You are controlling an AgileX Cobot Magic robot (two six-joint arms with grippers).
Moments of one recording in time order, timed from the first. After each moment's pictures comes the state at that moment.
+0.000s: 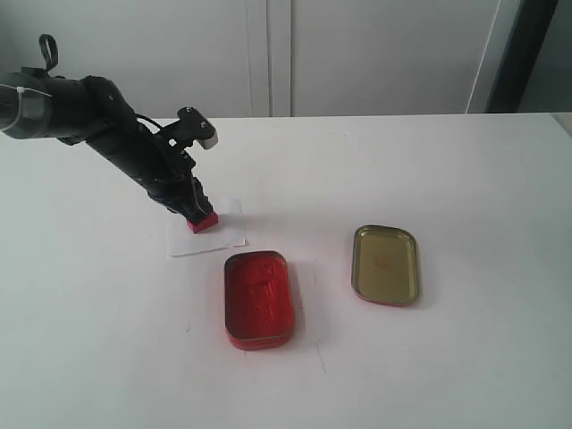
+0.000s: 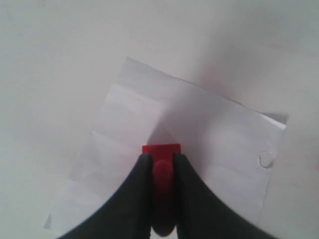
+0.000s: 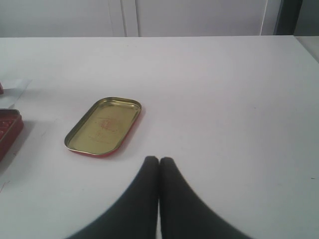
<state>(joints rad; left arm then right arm) -0.32 2.19 -1.59 -0.52 0.71 1.07 0.13 0.00 -0.01 0.05 0.36 0.04</state>
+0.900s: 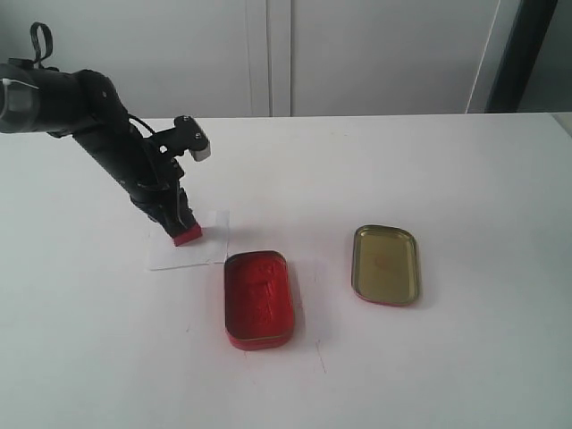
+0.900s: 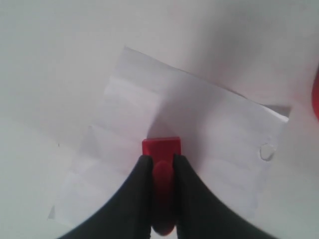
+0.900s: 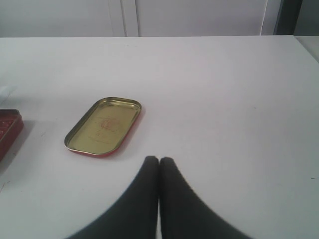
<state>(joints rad) -0.32 2.11 -1.56 -0.40 0.80 1.07 0.13 0.00 -0.01 0.05 0.36 0.04</state>
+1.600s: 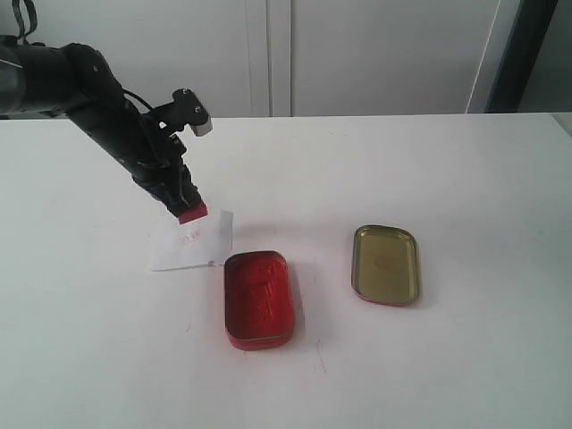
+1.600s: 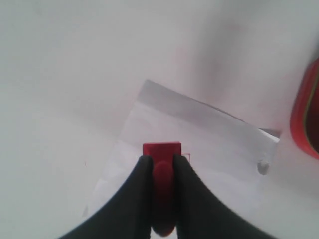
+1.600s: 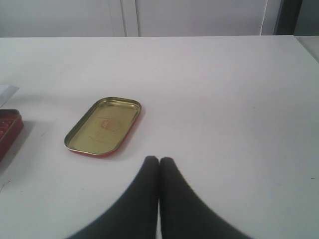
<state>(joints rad) -0.33 2.06 -1.59 -0.44 0.81 1.09 0.13 0.00 -0.01 0.05 0.36 0.04</state>
